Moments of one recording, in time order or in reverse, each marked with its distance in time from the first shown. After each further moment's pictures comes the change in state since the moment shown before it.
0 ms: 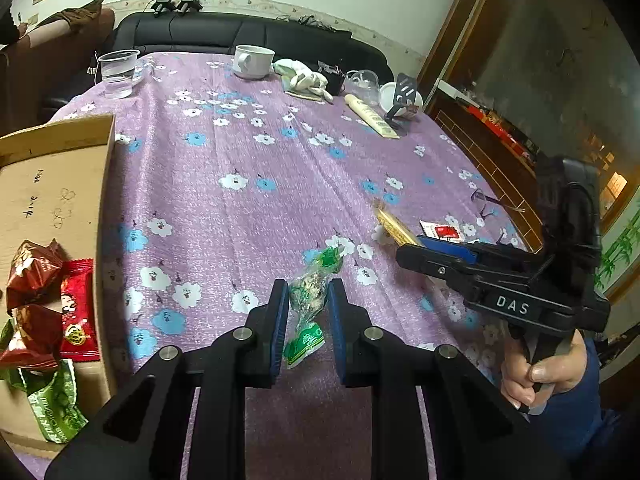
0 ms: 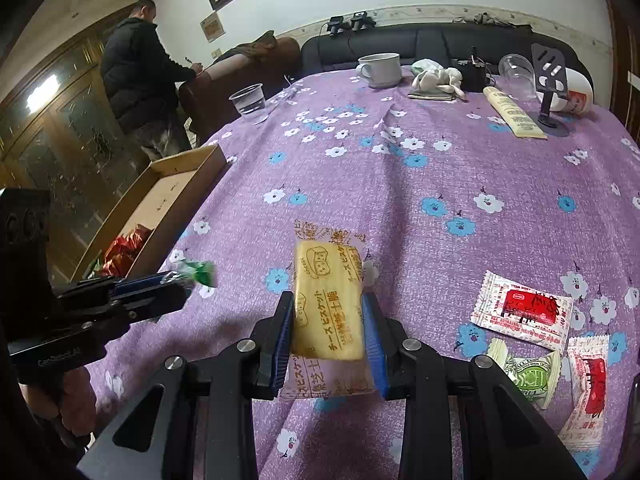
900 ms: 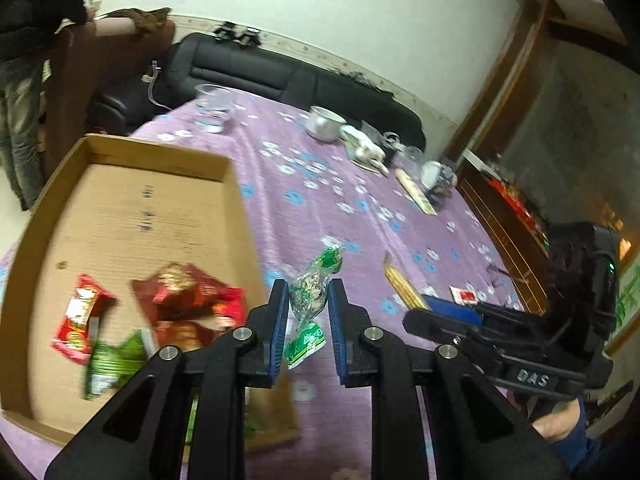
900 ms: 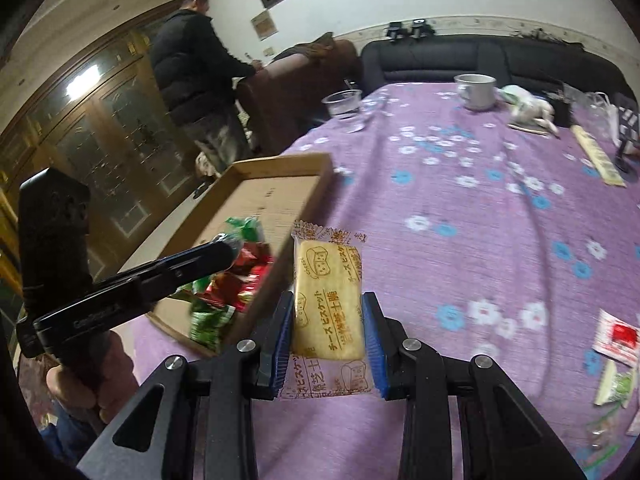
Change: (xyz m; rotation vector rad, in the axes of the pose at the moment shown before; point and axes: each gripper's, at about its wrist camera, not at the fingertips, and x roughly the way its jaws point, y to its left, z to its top) left arm -0.079 0.096 0.004 -0.178 -0.185 0.052; right arm 0.013 0.134 0.023 -0.096 0.002 0.169
